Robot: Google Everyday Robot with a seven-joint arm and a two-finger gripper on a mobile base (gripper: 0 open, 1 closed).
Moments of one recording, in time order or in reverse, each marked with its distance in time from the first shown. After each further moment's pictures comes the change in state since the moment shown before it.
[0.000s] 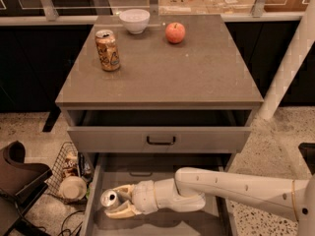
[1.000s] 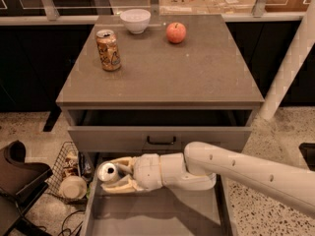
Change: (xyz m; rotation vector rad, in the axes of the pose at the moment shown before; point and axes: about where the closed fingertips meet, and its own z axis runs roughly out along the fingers) arm -0.131 -0.021 -0.041 0.048 -0.059 -0.159
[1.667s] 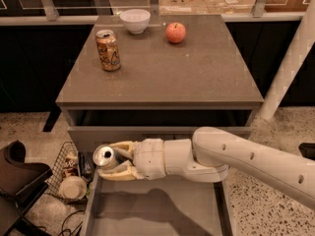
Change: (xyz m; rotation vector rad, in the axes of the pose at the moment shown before) arm -0.080 -0.013 -0.019 0.069 0.051 -0.016
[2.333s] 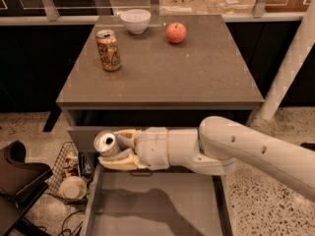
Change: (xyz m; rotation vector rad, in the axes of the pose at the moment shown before) arm -0.033 -0.016 -0.014 0.048 0.017 0.038
